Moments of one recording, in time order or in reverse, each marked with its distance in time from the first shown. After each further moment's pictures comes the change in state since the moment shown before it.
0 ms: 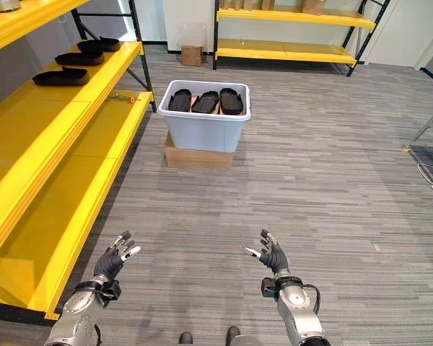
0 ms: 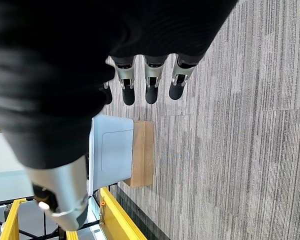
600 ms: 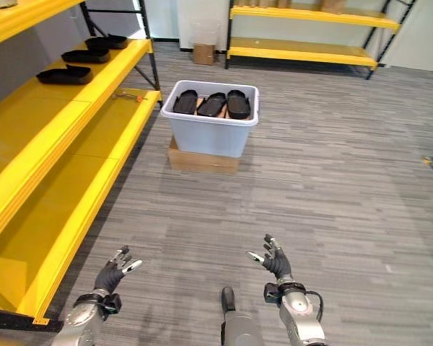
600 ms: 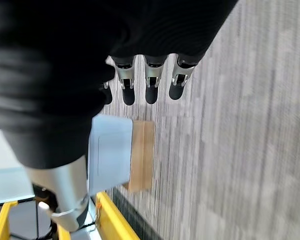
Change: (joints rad) left arm 0.032 -0.019 -0.083 0.095 0.065 -0.073 0.056; right arm 0.024 -0.002 -0.036 0.039 0.010 -0.033 -0.039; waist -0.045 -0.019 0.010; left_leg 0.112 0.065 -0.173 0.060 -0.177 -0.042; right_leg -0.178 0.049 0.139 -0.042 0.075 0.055
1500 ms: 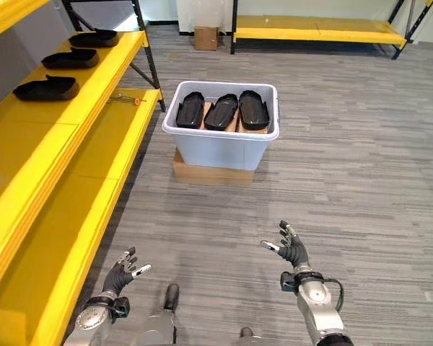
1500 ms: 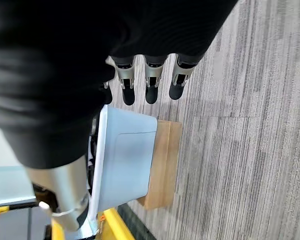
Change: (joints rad) left arm 0.002 -0.012 0.022 0.026 0.110 -0.043 0.067; right arm -0.040 -0.129 0.045 -0.047 -0.001 -0.029 0.070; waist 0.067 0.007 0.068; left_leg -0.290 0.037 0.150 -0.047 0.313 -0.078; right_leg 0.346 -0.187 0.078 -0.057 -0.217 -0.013
